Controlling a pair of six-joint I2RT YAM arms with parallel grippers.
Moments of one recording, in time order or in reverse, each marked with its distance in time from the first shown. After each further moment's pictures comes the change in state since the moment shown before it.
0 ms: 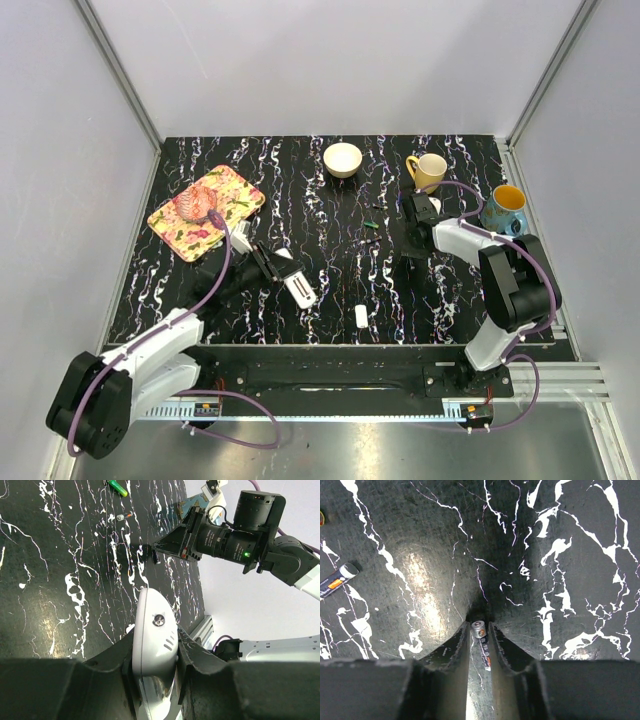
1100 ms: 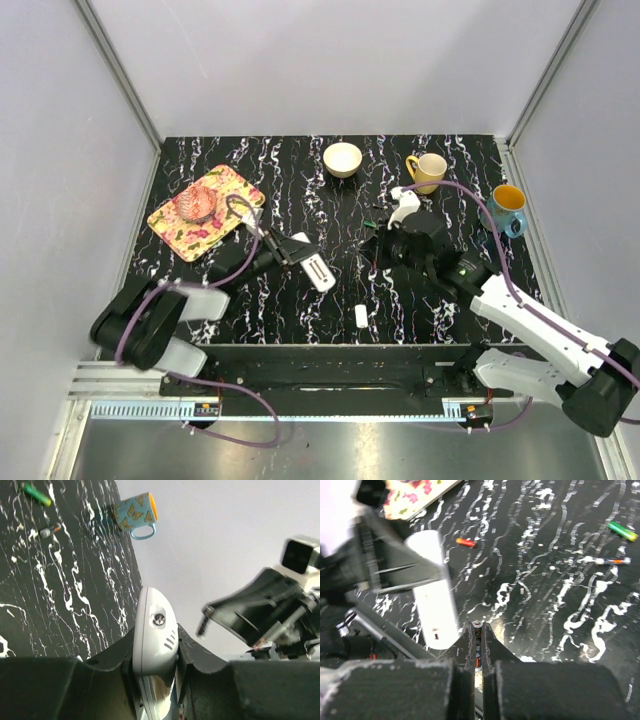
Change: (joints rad) left arm 0.000 0.443 0.016 0.700 0.126 -0.250; right arm 0.404 -0.668 -0.078 0.072 -0.179 0.028
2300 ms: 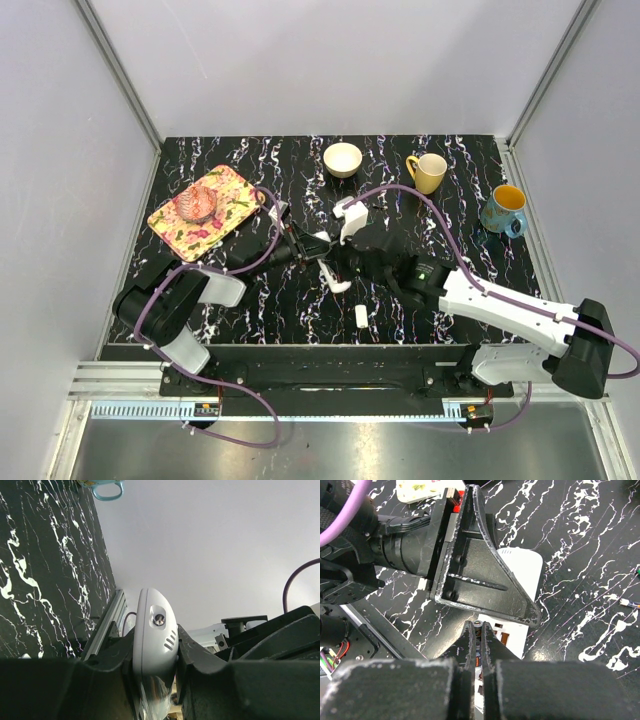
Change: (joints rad) left arm -0.076 0.233 0.150 0.143 0.124 -0.211; right arm 0.302 0.200 0.132 0.074 0.187 -0.168
